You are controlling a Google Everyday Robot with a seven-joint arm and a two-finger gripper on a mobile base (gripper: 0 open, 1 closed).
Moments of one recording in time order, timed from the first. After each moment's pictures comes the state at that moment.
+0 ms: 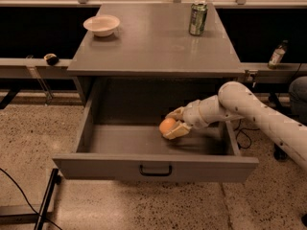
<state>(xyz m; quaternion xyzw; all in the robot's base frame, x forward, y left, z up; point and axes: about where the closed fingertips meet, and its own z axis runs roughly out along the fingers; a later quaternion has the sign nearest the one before) 0.632 -0.072 0.636 -0.60 0.68 0.22 0.36</state>
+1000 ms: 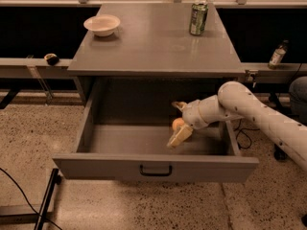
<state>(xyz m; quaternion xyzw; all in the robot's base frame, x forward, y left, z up) 0.632 -0.072 0.636 -0.60 0.68 0.22 0.36</state>
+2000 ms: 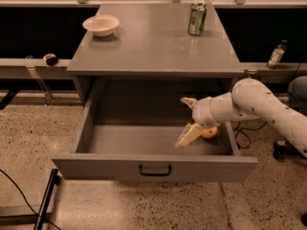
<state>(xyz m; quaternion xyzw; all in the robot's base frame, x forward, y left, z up) 0.611 -0.098 0.674 -0.61 0.67 0.19 0.37</state>
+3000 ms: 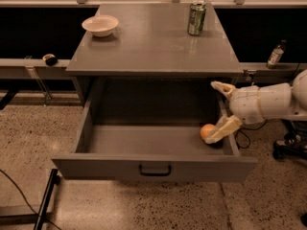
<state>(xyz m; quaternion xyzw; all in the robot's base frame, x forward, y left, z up) 0.562 -0.174 0.781 -0.59 0.65 0.16 0.44</state>
